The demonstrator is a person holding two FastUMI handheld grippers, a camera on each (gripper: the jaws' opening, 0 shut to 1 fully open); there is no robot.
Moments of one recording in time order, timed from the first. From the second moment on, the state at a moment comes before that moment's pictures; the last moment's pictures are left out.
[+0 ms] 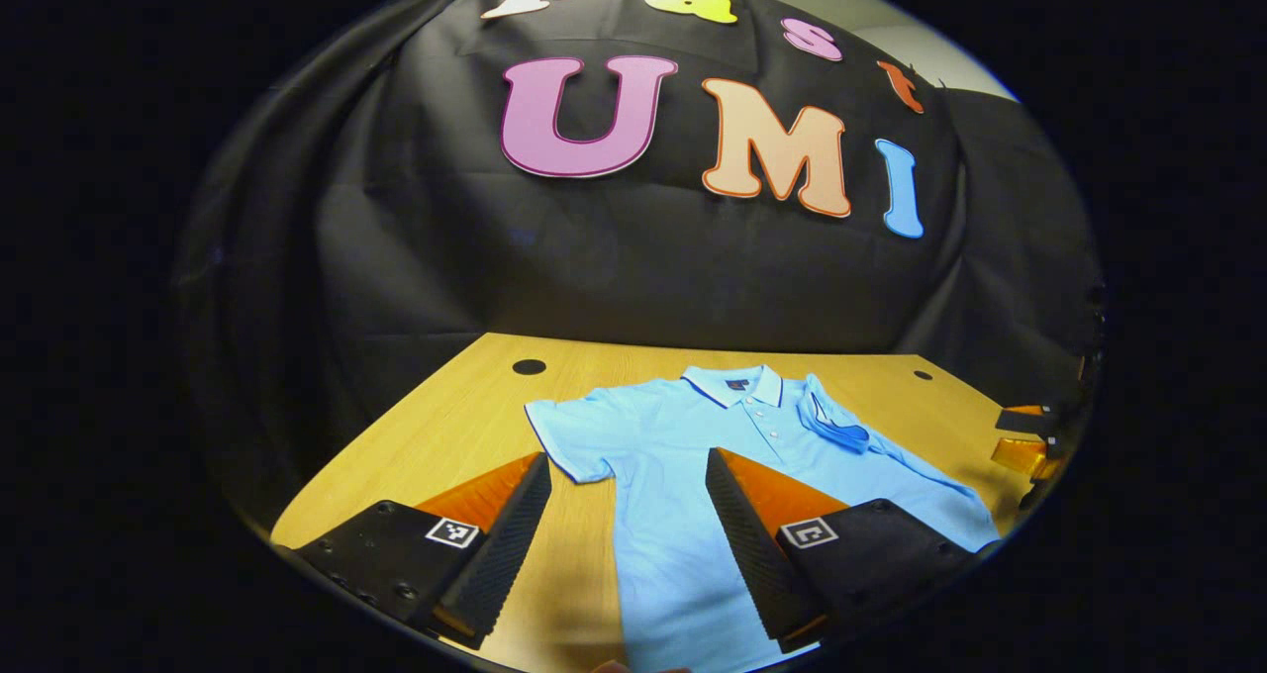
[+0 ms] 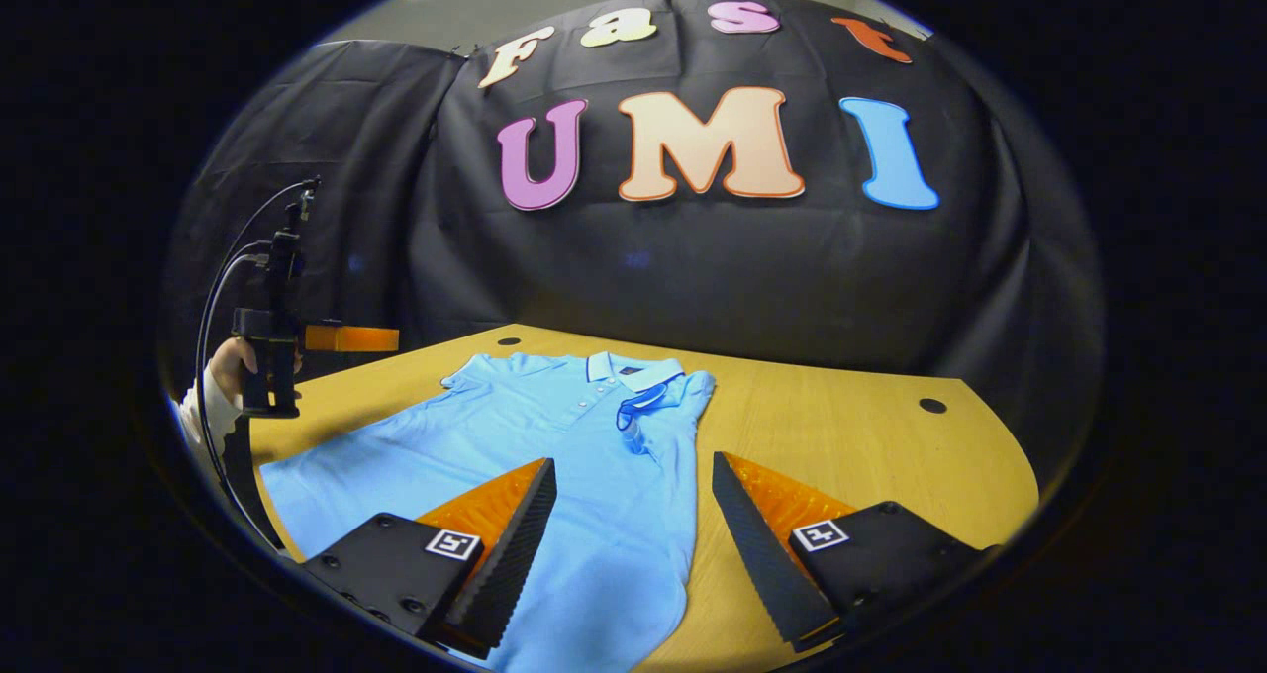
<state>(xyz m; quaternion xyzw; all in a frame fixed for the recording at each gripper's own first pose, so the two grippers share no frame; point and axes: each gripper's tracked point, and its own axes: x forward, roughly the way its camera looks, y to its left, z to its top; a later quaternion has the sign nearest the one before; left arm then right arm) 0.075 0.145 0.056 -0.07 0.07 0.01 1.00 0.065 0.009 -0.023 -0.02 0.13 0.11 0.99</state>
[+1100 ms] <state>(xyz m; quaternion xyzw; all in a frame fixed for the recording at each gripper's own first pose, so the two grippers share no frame) 0.235 0.211 -0.038 -0.05 0.23 0.06 0.97 0.034 -0.014 -0.012 -0.01 0.11 0.06 0.99</state>
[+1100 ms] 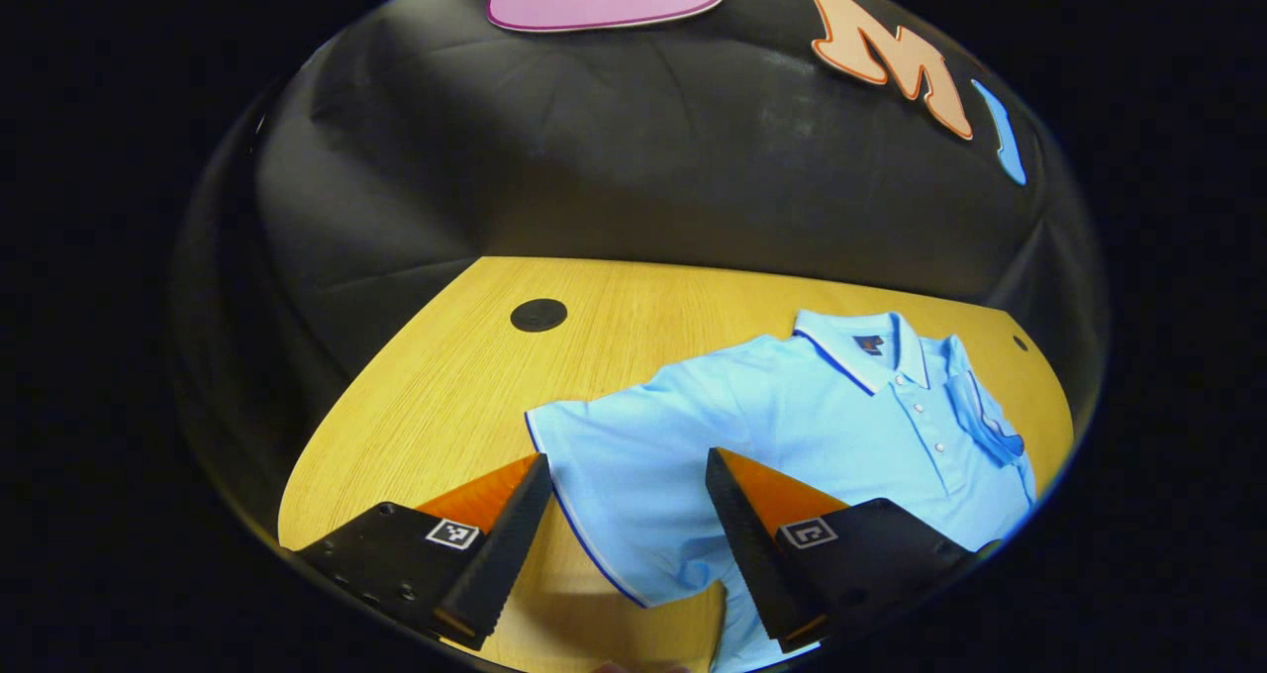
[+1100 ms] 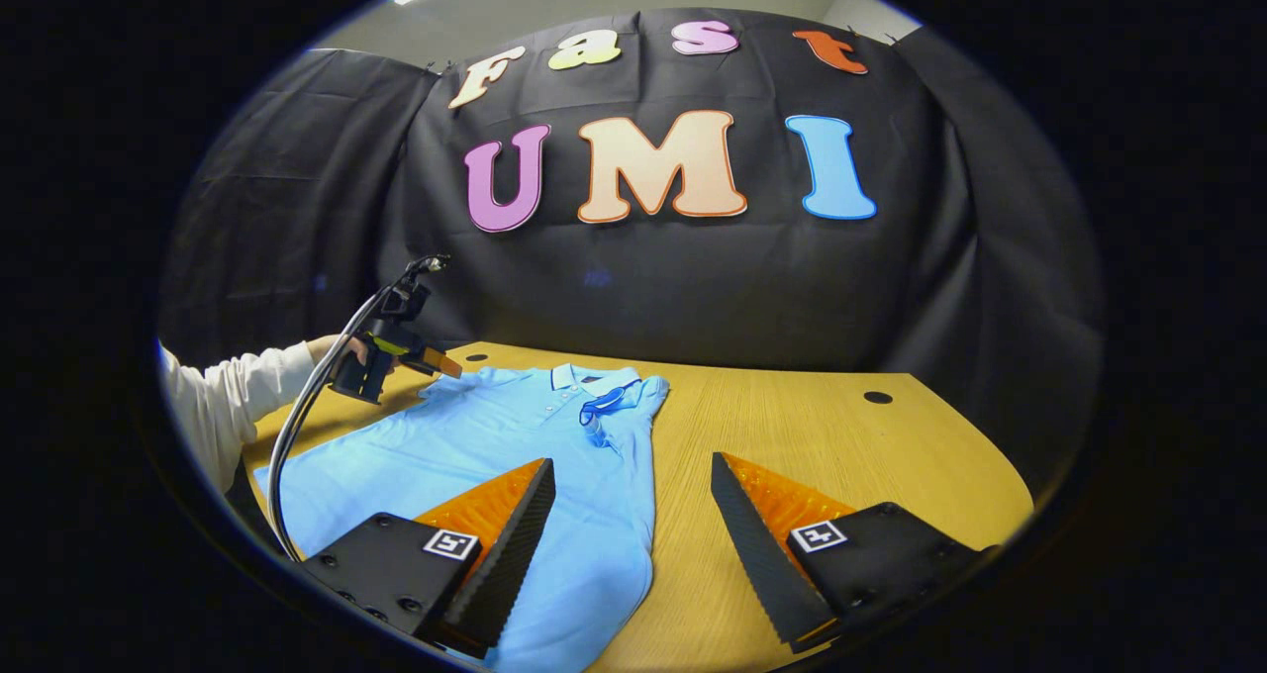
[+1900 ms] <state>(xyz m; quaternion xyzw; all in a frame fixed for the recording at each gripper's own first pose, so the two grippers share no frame) 0.243 0.195 -0.049 -0.08 0.23 0.03 0.97 0.031 -0.019 -0.010 0.00 0.11 0.06 0.99</state>
